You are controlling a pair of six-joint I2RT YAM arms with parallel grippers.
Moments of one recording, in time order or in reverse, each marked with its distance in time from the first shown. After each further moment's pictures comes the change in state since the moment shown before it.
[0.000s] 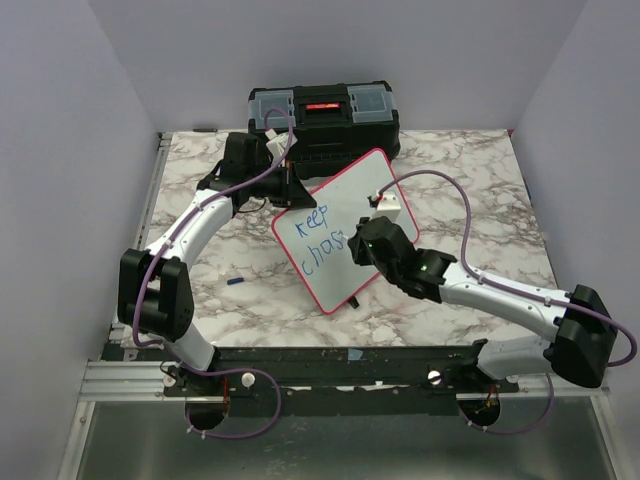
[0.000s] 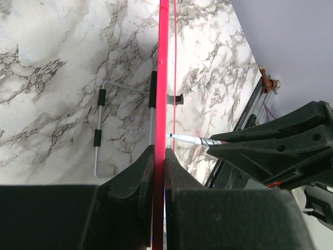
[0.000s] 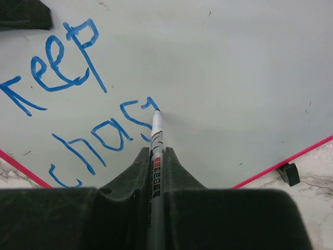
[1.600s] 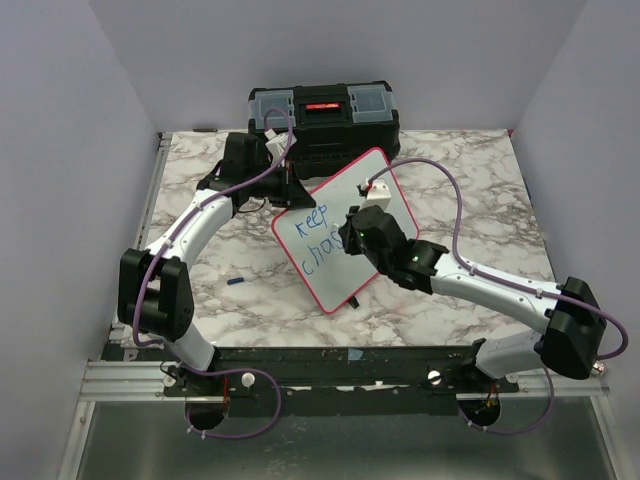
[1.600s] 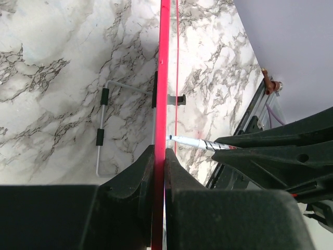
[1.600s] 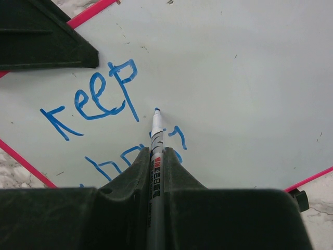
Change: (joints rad) left arm 0.000 0.000 0.000 -0.003 -0.011 0.001; right arm 0.000 0.066 0.101 0.019 -0.001 -0.059
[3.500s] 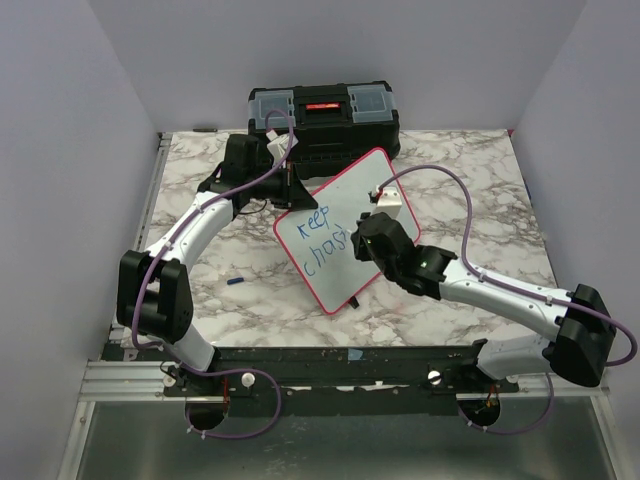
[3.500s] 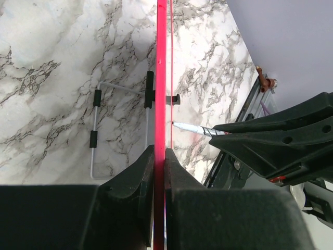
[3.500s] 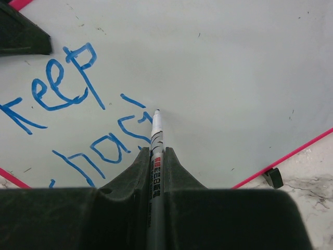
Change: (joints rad) left arm -0.008 -0.012 -0.022 0.032 0.018 -0.009; right arm 0.000 -0.064 -0.060 -0.059 0.055 0.034
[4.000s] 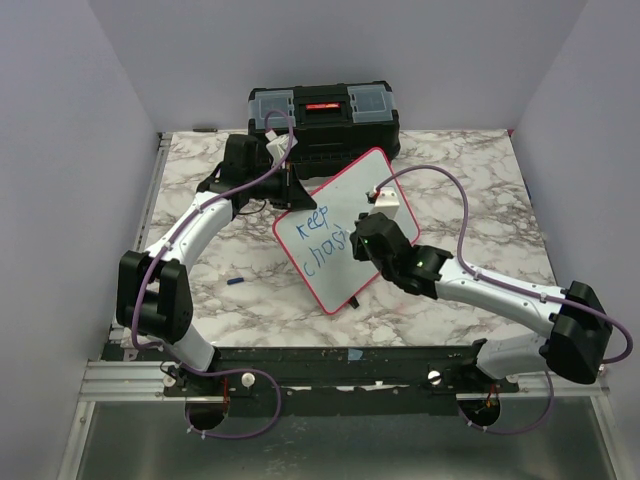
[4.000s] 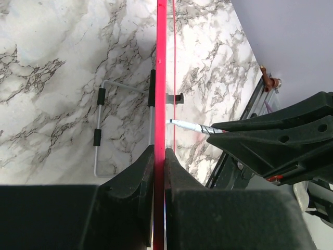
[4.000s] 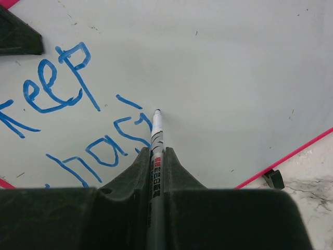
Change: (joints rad) left arm 0.001 -0.003 0.000 -0.011 -0.005 0.009; right arm -0.002 0.023 -0.008 0.017 0.007 -0.001
